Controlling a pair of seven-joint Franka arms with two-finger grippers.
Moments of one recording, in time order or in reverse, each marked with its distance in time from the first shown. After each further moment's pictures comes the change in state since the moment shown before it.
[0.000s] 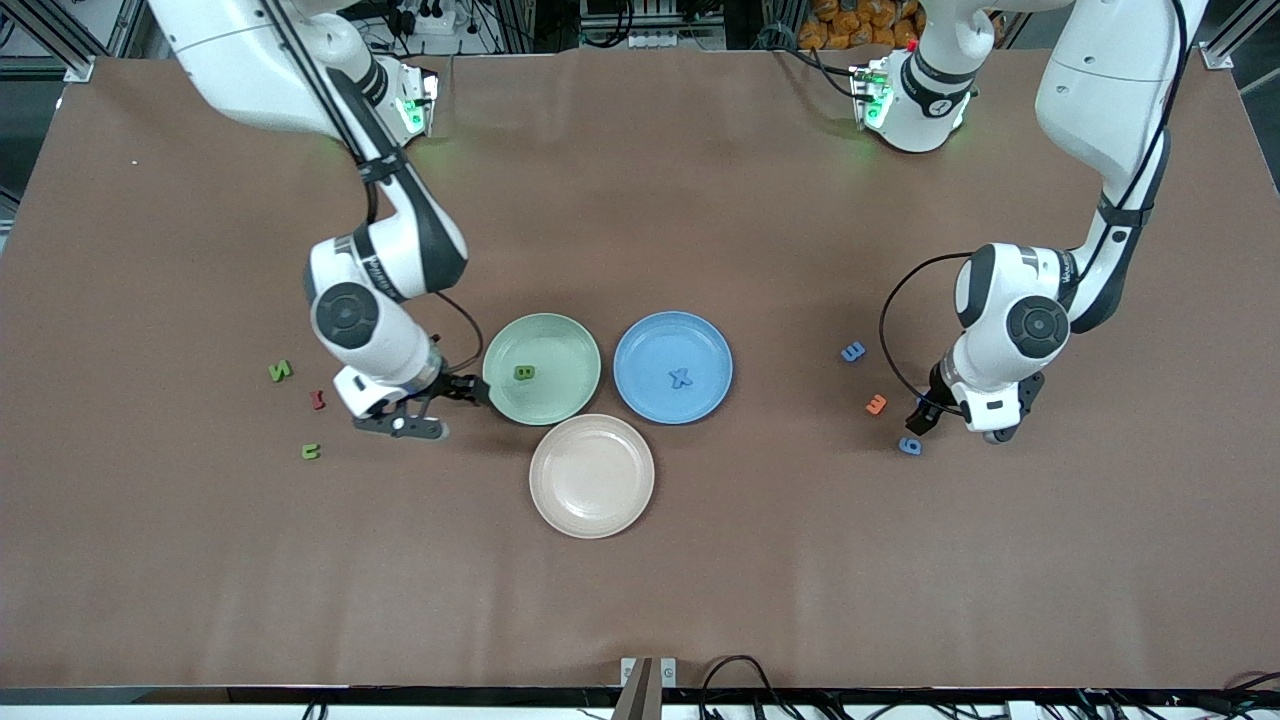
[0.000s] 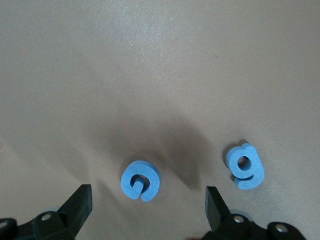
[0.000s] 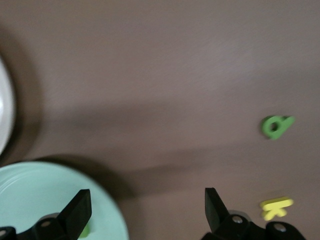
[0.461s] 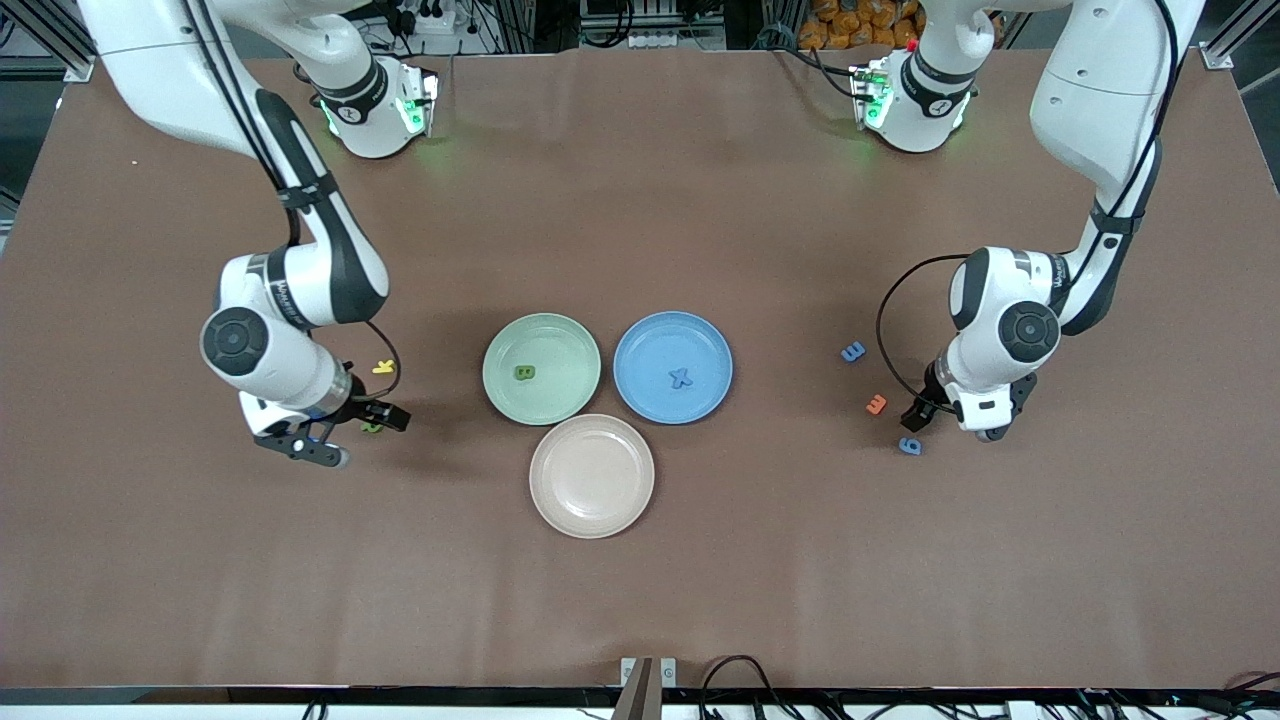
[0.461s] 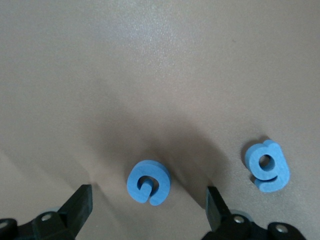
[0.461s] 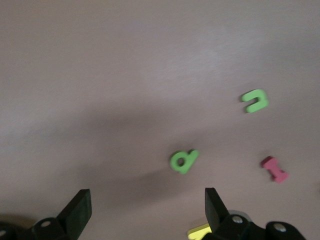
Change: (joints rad) left arm -0.001 0.024 0.000 -0.006 0.000 0.002 0.011; right arm -0.153 -0.006 -0.029 0.000 -0.004 -0.001 -0.022
